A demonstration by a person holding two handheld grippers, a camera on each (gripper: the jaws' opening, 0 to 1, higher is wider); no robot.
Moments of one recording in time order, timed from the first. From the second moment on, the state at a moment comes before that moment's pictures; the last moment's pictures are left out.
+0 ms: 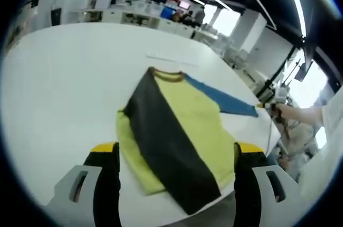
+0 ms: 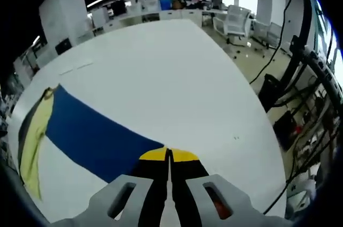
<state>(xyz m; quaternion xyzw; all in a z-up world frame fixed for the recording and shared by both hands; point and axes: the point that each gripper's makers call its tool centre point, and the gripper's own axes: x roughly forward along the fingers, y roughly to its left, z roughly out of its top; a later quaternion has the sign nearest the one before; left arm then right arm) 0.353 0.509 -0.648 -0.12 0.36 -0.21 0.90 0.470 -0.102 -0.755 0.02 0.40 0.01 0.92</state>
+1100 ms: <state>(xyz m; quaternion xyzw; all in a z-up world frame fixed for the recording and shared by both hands) 0.340 0.507 -0.645 -0.11 0.36 -0.23 0.90 0.438 0.043 -0.705 0.04 0.37 0.13 0.92</state>
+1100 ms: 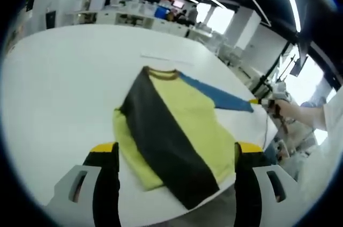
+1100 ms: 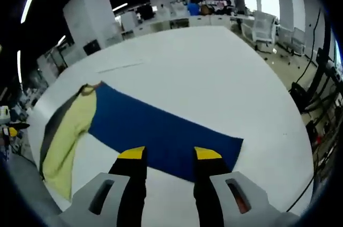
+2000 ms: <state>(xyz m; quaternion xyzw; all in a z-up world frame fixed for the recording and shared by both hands) 0.323 0.519 -0.637 -0.11 0.35 -0.24 0.90 0.404 0.120 -0.652 0.07 0.30 0.19 0.93</state>
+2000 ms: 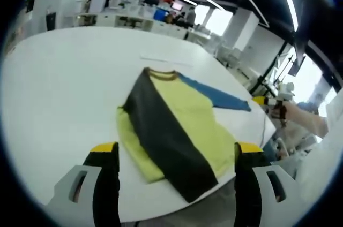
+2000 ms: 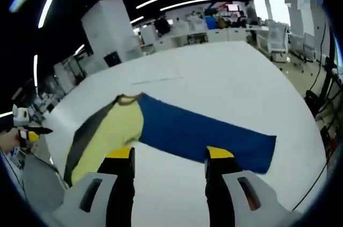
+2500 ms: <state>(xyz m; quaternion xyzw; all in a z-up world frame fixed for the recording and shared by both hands) 0.312 0.520 -0.633 -0.10 0.35 -0.25 0.90 0.370 0.141 -0.645 0.05 0.29 0.21 0.93</state>
